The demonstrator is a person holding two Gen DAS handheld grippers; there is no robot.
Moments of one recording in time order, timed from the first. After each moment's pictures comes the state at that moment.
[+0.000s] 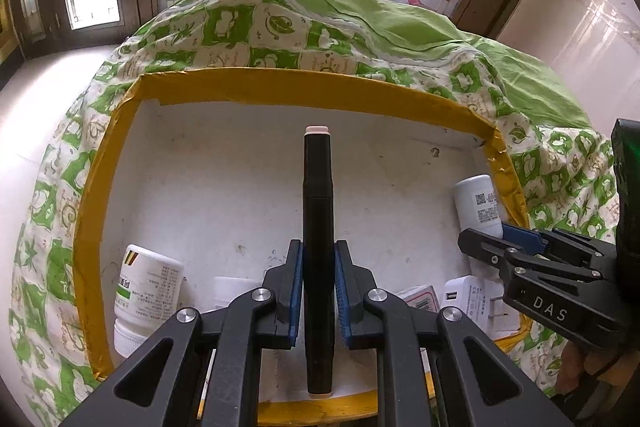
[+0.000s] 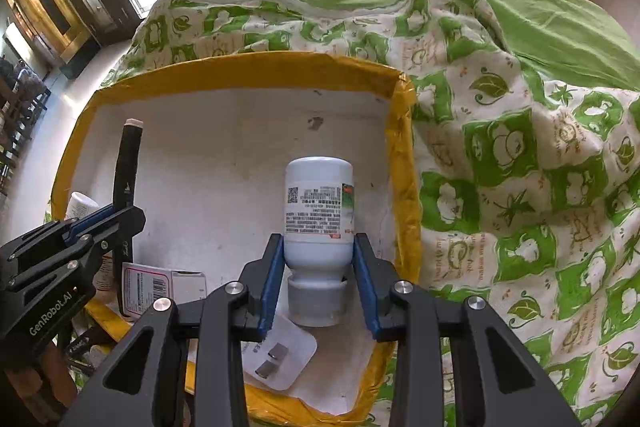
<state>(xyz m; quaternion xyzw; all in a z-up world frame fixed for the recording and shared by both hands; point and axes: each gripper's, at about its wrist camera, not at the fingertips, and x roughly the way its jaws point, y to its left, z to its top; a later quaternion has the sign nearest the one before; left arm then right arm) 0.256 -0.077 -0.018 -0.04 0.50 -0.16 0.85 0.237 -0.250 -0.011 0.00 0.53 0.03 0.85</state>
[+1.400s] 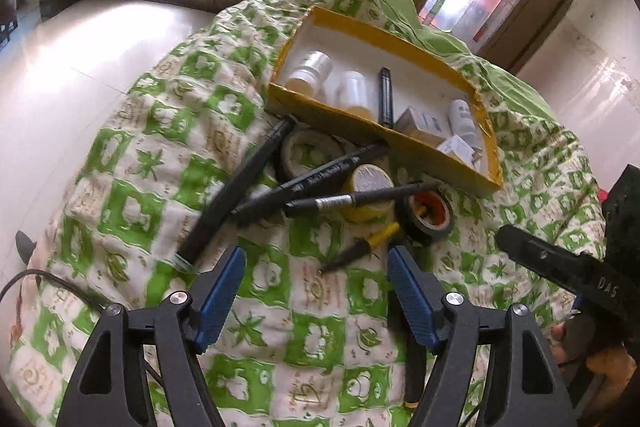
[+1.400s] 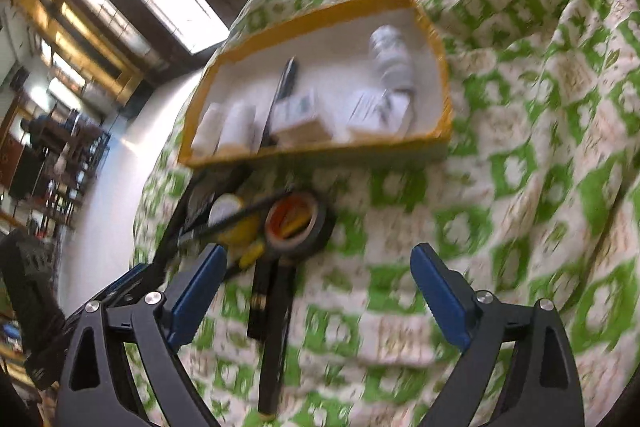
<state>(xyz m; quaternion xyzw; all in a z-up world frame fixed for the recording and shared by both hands) 0.054 0.018 -0.008 -0.14 0.48 -0.10 0.86 0.056 -0.222 0.000 0.13 0.50 0.10 0.85</state>
